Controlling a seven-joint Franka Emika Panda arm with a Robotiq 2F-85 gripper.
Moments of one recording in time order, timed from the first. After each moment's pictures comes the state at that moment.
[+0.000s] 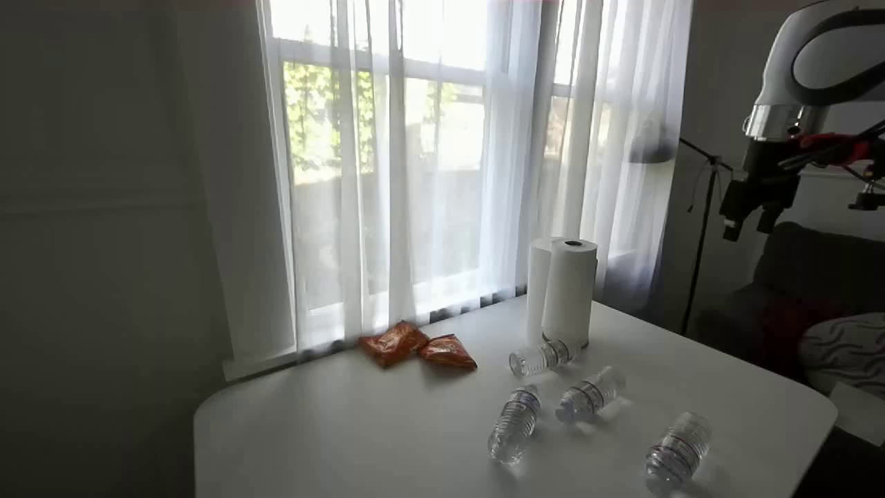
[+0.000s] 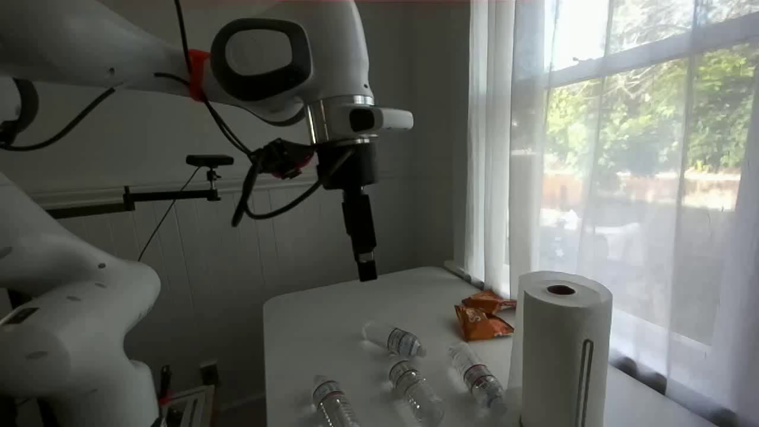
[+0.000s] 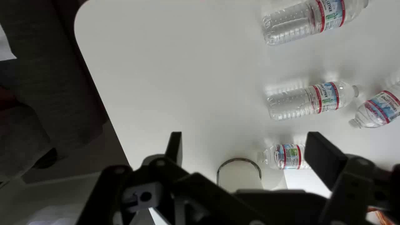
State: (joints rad) arm -0.21 -0.59 -0.16 -2.33 -0.17 1.86 -0.03
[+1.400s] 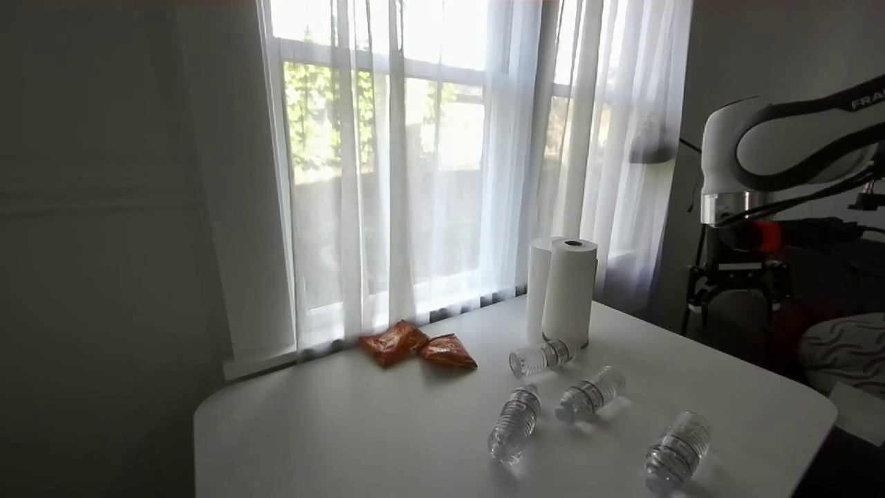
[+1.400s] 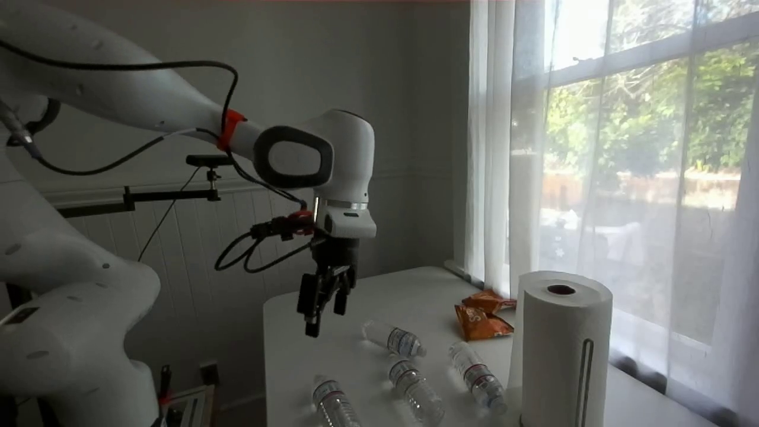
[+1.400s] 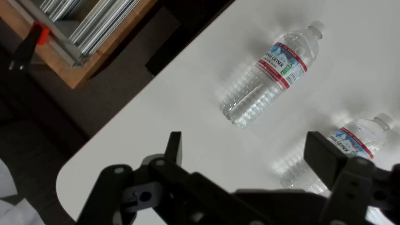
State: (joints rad) arm -0.20 -0.50 0.02 -2.55 -0.03 1.88 0.61
